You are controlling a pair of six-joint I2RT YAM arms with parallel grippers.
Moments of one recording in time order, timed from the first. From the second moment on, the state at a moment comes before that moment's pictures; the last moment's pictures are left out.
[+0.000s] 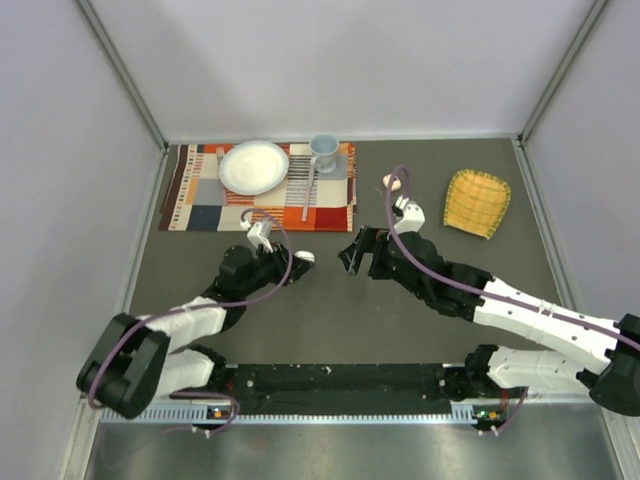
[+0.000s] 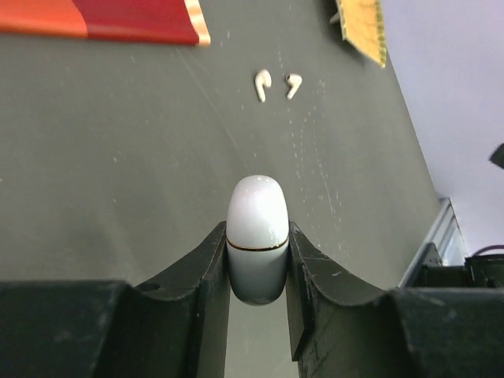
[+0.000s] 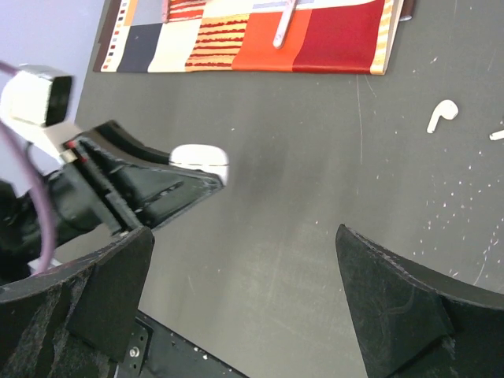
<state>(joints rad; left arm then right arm) -0.45 1.15 0.28 0.63 0.34 -0.69 1.00 1.06 0.85 -0.25 0.39 0.78</state>
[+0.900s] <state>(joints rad) -0.45 1.66 0.43 0.76 0.45 -0.90 1.00 1.06 0.84 -0.25 0.39 0.78</state>
